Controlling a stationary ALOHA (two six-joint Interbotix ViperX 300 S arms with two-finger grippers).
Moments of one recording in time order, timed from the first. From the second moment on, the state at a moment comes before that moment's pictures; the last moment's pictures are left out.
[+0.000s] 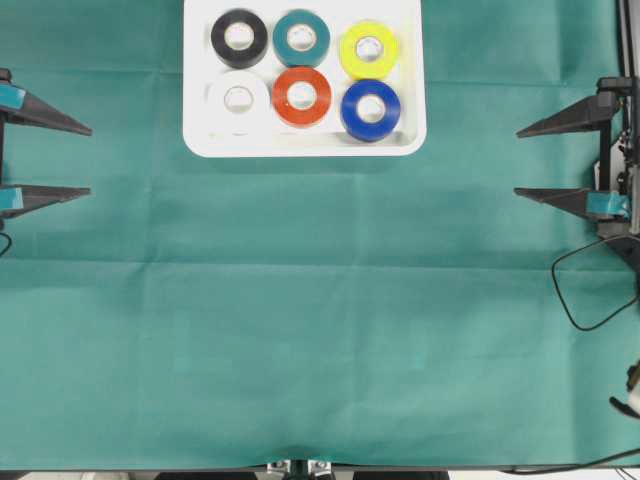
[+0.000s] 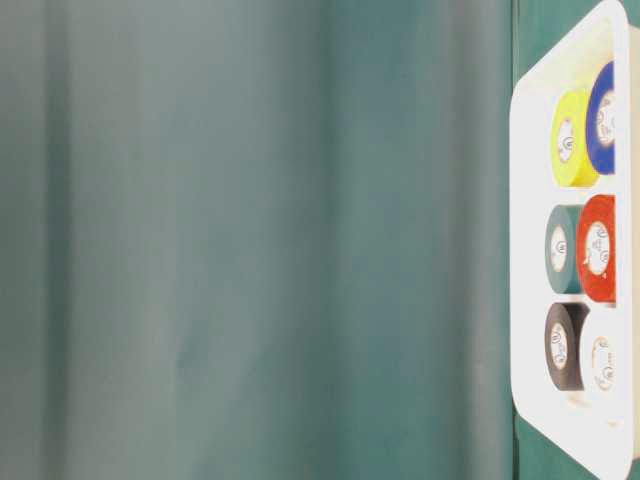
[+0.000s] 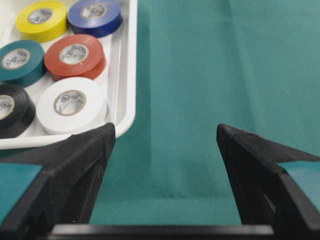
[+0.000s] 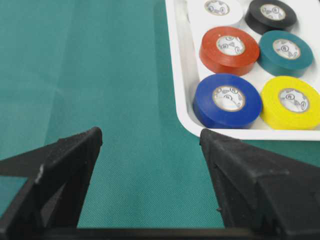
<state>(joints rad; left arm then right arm) 0.03 -1.04 1.36 -0.02 -0.01 0.13 0.04 -1.15 1.38 -0.71 0.15 0.80</state>
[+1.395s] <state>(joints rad) 0.03 -1.14 1.41 -0.03 0.01 0.13 0.04 -1.15 1.40 -0.71 0.15 0.80</state>
